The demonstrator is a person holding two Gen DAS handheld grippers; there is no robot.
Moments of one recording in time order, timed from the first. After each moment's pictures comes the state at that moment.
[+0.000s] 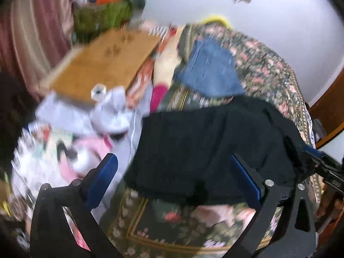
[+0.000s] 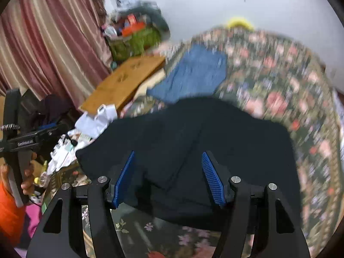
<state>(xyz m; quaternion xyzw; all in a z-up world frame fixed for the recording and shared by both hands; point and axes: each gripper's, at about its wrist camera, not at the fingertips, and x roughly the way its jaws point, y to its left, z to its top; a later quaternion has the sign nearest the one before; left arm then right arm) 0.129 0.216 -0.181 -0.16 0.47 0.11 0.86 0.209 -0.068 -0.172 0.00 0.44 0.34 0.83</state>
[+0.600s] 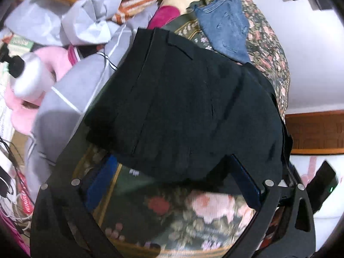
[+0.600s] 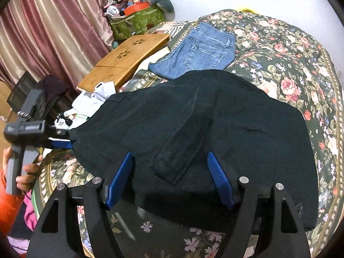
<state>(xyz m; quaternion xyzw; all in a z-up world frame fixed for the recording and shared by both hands) 0.144 0.243 -0.274 -0.39 0.57 0.03 0.72 0.201 -0.051 -0.189 -0.05 0.47 0.34 0.81</state>
